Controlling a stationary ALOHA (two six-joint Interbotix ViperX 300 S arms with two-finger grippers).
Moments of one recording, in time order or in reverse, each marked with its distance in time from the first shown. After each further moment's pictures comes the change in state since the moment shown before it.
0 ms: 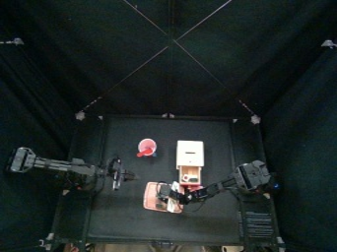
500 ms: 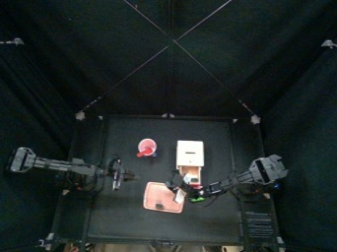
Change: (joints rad) left arm 0.000 0.000 0.000 0.000 0.000 0.000; right arm 0.009 -0.258 0.184 0.089 0.242 0.005
